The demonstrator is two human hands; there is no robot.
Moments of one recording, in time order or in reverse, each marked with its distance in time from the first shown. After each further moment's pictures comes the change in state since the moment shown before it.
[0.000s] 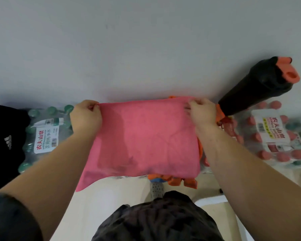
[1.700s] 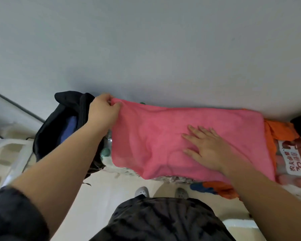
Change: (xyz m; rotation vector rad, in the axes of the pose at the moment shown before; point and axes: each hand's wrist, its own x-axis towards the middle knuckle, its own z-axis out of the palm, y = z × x) left_hand 0.075 -0.119 -0.149 -0.098 -0.049 0.000; right_hand -0.138 0.014 0.114 -1.413 -0.785 -0.777
